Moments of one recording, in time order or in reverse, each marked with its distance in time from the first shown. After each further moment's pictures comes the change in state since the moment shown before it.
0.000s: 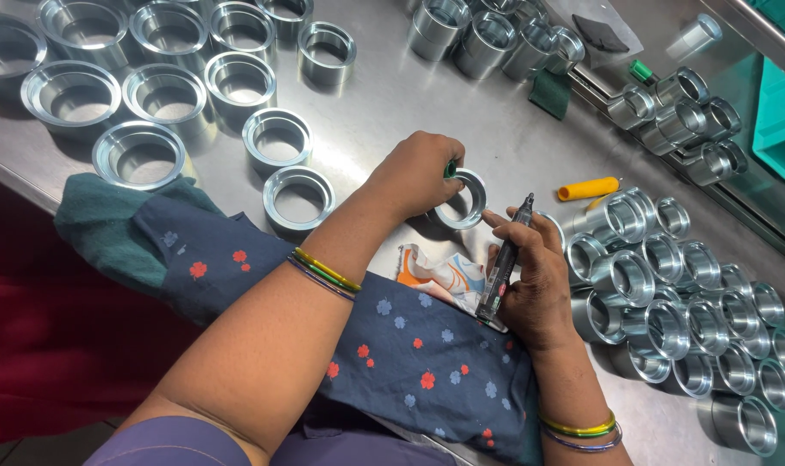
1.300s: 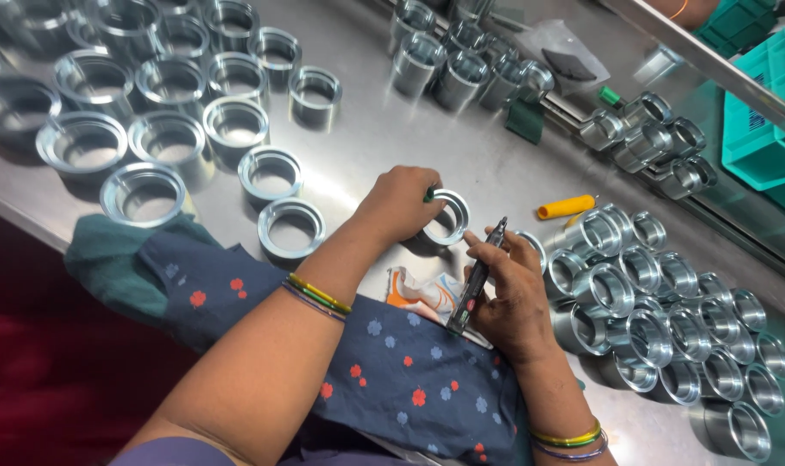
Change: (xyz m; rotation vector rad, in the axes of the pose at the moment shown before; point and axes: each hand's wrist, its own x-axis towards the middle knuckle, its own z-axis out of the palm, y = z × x) left_hand 0.002 -0.010 0.009 -0.013 0.044 -0.024; right_hand -0.001 -0.001 0.001 -0.029 0.056 0.064
